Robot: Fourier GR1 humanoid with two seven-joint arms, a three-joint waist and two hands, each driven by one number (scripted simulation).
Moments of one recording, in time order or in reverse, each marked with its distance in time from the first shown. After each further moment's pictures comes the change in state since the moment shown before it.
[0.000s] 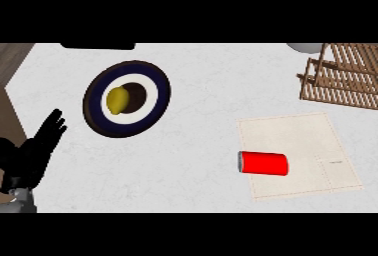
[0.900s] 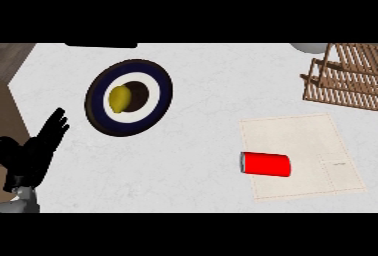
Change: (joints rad) left arm -0.008 -0.016 0.000 -0.006 -0.023 -0.005 0.004; right arm -0.334 0.132 0.142 0.564 0.239 -0.220 -0.139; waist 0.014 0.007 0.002
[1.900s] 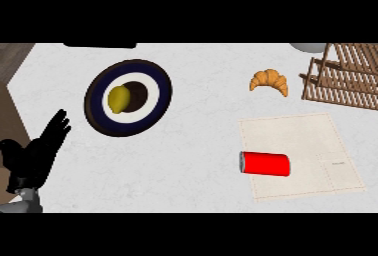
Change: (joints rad) left arm 0.005 -0.018 0.004 0.010 -0.013 -0.004 -0.021; right arm -0.152 -0.028 -0.114 0.318 -0.038 0.086 -0.131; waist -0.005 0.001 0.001
